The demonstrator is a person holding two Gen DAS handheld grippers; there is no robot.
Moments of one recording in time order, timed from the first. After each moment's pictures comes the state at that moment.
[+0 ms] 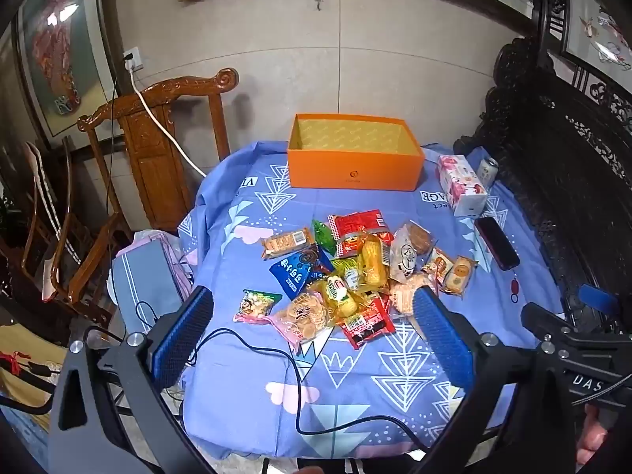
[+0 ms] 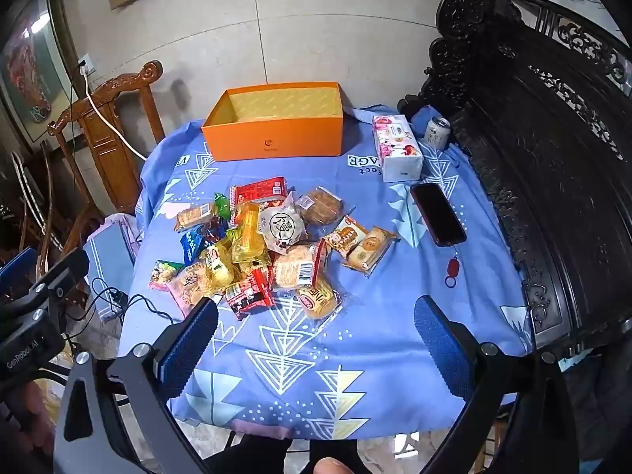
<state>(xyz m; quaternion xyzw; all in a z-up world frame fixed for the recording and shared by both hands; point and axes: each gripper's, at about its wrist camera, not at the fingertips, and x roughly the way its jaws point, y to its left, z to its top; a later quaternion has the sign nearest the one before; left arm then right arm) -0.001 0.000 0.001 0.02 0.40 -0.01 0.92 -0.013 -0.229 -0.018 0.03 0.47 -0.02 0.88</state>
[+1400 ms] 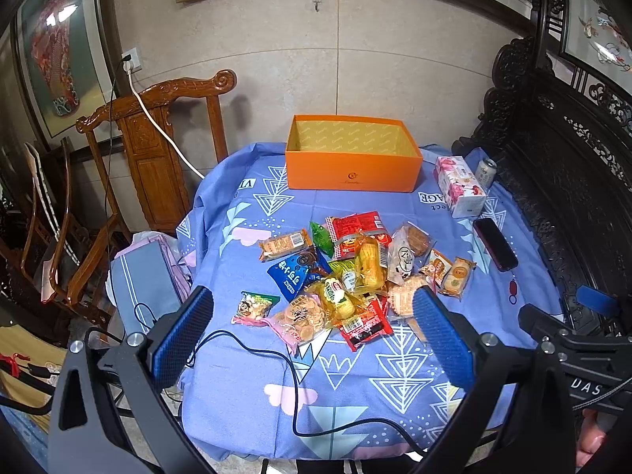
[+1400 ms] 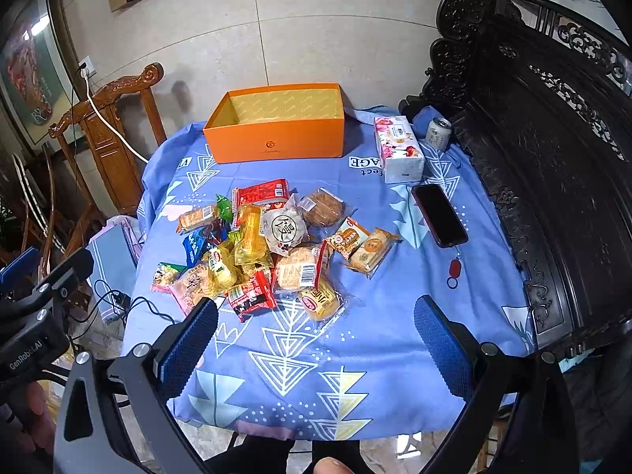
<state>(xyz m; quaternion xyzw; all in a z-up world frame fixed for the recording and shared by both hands) 0.003 -0.002 0.003 0.02 0.40 -0.01 0.91 -0.013 -0.229 -0.020 0.03 0.48 -0.02 0.88</state>
